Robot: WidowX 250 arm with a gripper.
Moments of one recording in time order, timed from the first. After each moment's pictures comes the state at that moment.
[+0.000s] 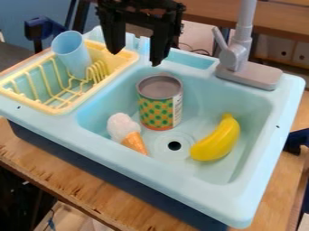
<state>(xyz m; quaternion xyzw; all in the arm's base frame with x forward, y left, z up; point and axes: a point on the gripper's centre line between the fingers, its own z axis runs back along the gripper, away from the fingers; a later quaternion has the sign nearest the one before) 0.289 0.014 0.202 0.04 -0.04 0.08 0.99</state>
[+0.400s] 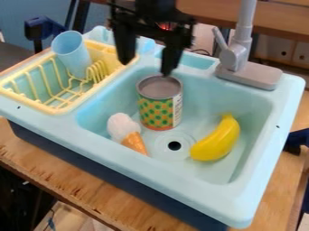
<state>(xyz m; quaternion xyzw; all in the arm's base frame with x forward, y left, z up) 0.292 -0.010 0.189 0.03 -0.03 0.06 1.00</state>
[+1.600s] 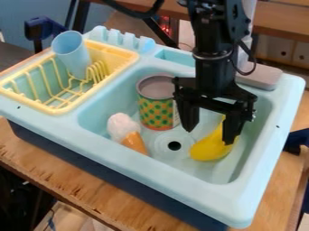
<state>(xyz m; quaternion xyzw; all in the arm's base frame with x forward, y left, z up) 0.314 -0.080 0.112 -0.05 -0.04 -0.01 1.00</state>
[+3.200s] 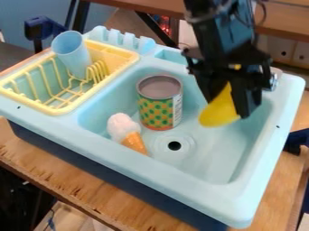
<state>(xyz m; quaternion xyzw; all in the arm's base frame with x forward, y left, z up) 0.295 -0.100 0.175 -0.15 -0.15 -0.11 0.97</state>
